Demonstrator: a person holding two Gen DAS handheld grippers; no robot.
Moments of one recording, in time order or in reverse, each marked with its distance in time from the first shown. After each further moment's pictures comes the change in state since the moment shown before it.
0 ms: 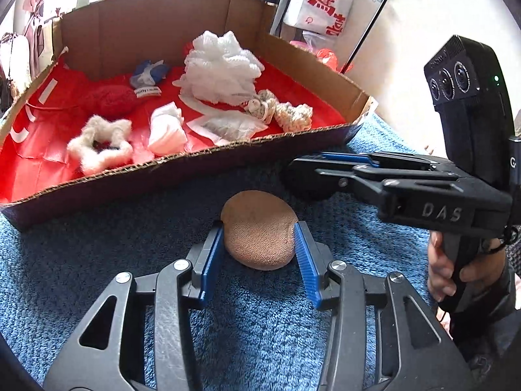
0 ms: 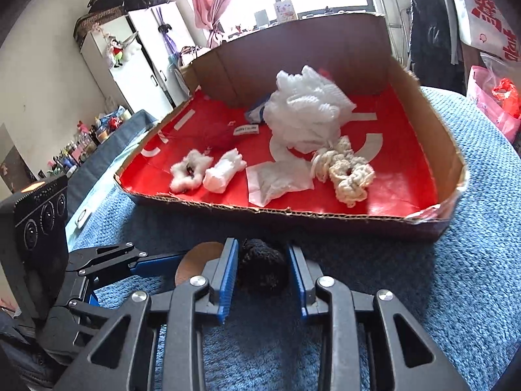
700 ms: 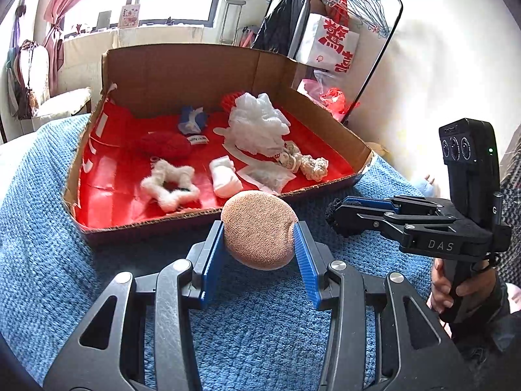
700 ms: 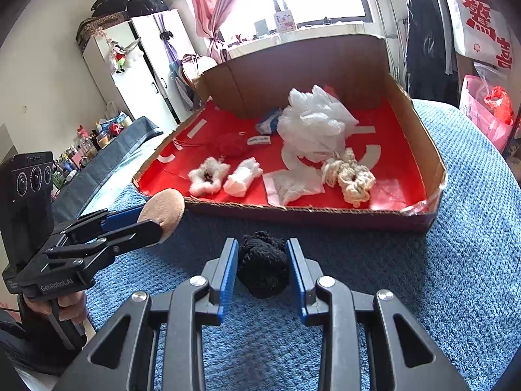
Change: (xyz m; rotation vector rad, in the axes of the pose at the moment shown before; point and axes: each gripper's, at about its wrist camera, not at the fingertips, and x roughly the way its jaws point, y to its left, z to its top) left arm -0.067 0.034 0.014 -0.024 -0.142 0.041; right arm -0.025 0.023 -0.004 -0.014 -0.039 -0.016
